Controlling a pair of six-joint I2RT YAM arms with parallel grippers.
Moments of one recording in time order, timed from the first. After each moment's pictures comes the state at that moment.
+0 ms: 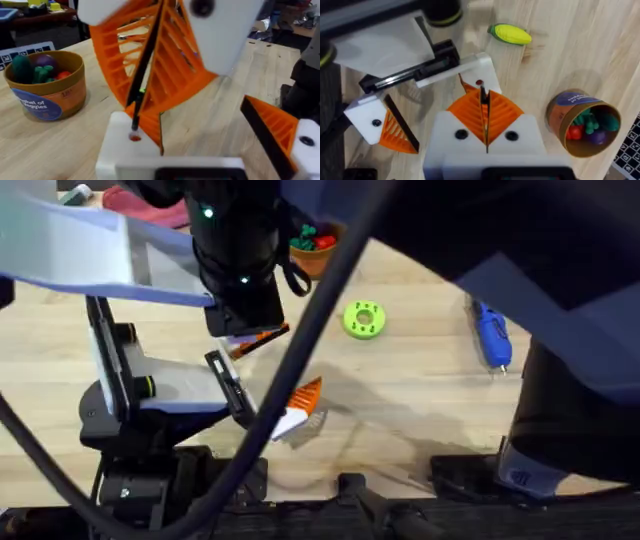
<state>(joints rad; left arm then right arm) 0.03 0.01 0.02 -0.12 1.08 0.02 1.09 2.06 2.34 -1.52 0.00 -0.71</state>
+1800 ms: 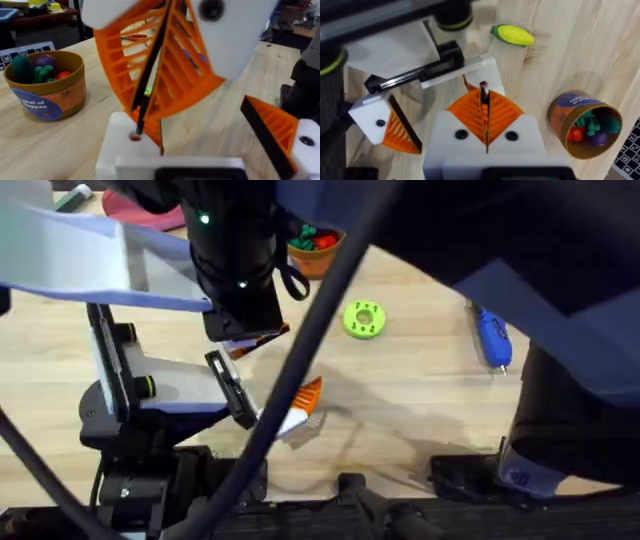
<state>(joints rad) 0.03 0.01 0.02 -0.12 1.08 0.02 1.10 2.06 2.34 -1.53 0.00 -0.70</state>
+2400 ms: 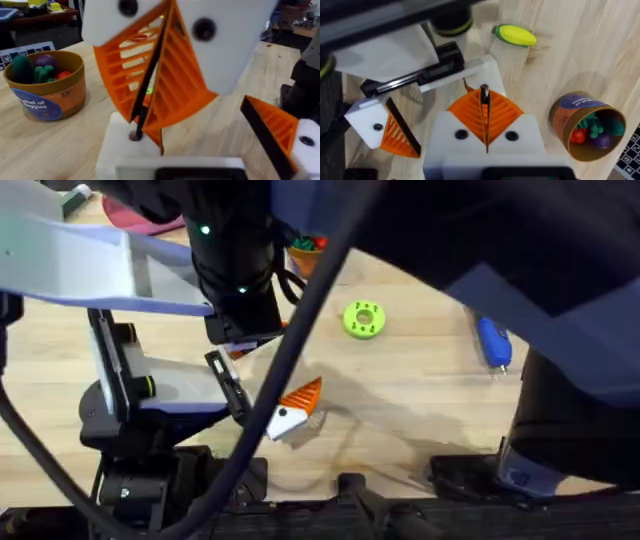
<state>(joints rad) 0.03 0.01 0.02 -0.12 1.08 0.02 1.10 2.06 2.31 -1.51 0.00 -0.70</state>
